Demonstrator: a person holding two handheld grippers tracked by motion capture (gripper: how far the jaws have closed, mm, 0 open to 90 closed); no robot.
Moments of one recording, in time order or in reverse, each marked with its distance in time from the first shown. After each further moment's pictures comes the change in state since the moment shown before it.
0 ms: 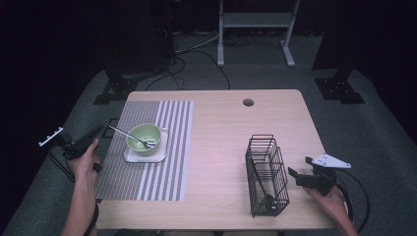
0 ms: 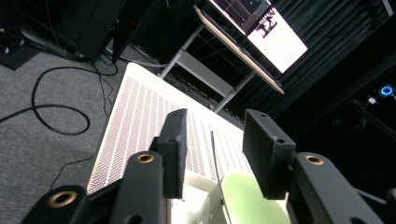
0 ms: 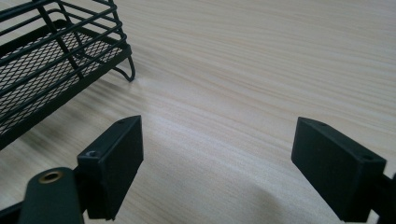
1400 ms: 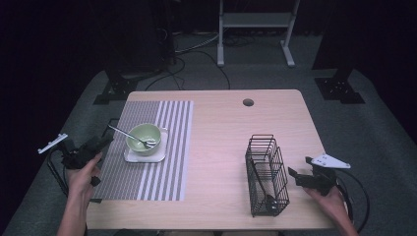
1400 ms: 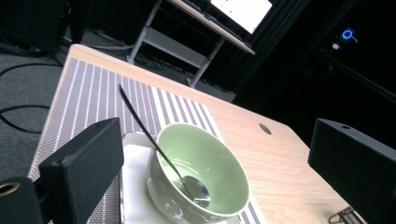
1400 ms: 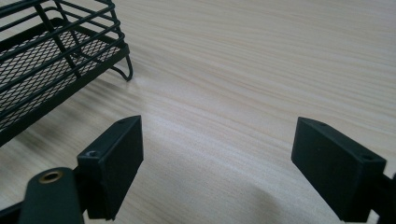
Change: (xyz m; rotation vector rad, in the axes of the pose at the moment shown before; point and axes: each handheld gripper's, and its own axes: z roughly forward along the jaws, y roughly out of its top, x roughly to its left) left arm -0.044 -0.013 -0.031 0.119 -0.133 0.148; right arm 0.001 0.000 0.000 -0.001 -0.014 -0.008
